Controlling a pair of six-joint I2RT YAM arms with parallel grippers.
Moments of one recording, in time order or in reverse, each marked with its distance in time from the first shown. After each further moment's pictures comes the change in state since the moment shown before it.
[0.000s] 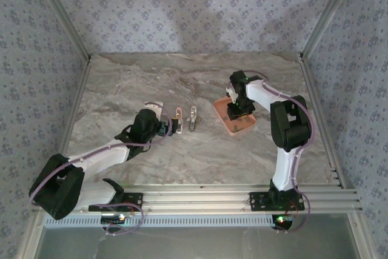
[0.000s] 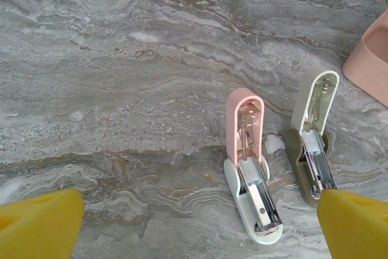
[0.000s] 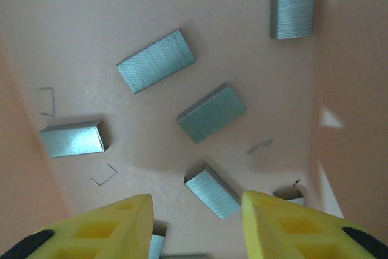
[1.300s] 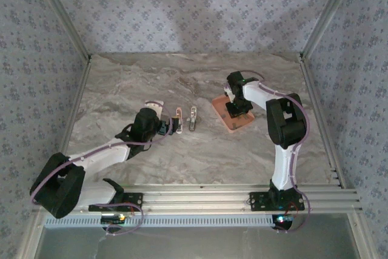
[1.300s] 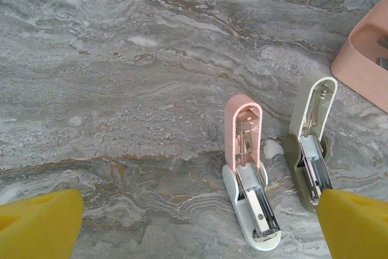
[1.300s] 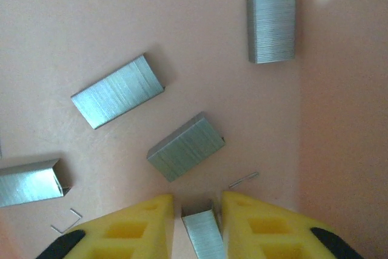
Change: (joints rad) left arm 0.002 0.012 0.015 0.000 0.002 0.000; right arm 0.014 0.053 0.002 0.108 0.066 0.000
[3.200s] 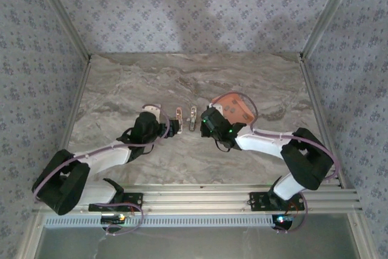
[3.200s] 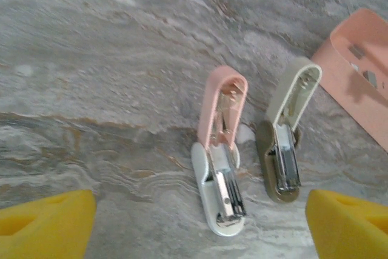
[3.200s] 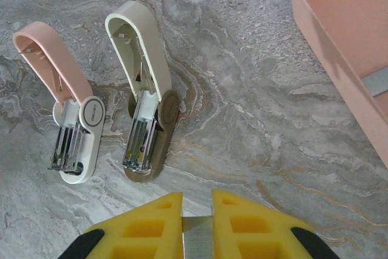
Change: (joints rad) left arm 0.005 0.058 -0.050 0.094 0.115 -0.206; right arm 0.500 -0.471 -0.600 0.721 0.195 0.752
